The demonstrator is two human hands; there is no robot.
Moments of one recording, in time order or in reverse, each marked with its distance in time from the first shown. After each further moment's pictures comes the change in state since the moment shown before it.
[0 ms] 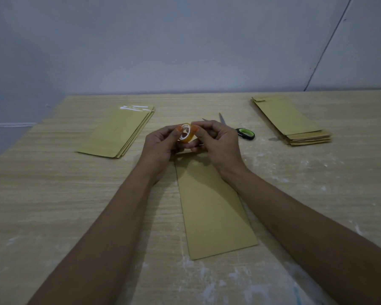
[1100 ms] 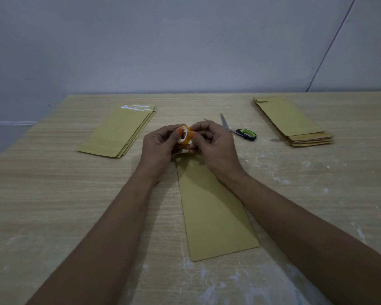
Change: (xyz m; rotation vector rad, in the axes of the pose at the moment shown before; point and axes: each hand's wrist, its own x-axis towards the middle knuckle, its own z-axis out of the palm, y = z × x) left_hand -0.002 -0.003 -0.002 -0.041 0.029 0.078; right_hand -0.002 0.008 0.003 -0.080 -0.057 -0.035
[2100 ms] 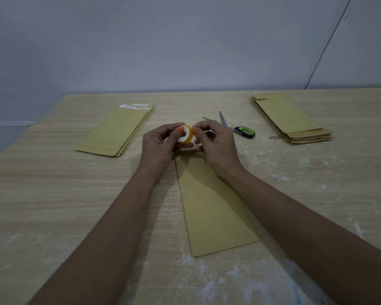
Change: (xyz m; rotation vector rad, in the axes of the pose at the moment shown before) left_hand -0.007 0.008 0.007 0.104 0.038 0.040; right_hand 0.006 0.007 -0.006 -0.223 0.100 -0.034
